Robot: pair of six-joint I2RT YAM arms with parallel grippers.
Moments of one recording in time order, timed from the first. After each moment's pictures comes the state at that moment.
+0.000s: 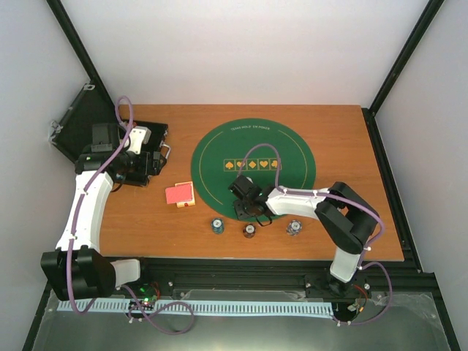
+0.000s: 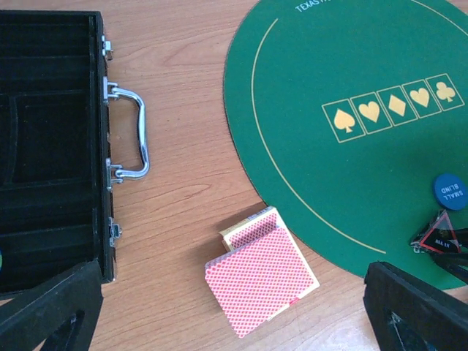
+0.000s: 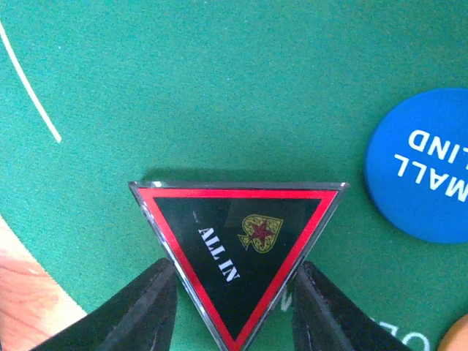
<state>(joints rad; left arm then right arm) 0.11 1.23 1.17 -0.84 0.38 0.19 0.90 1.78 1.00 -0.37 0.12 0.51</state>
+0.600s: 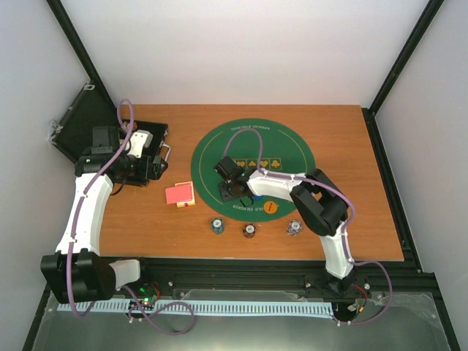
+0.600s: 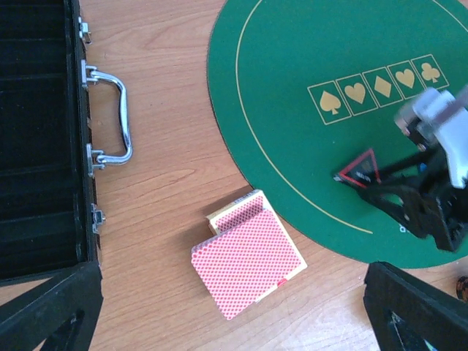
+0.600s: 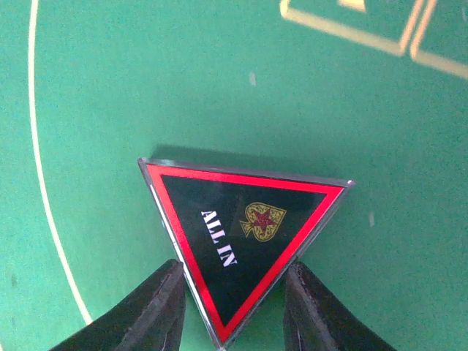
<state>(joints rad) 0.11 1.21 1.16 -0.88 0.42 0.21 0.85 2.02 1.32 -0.41 0.11 0.46</state>
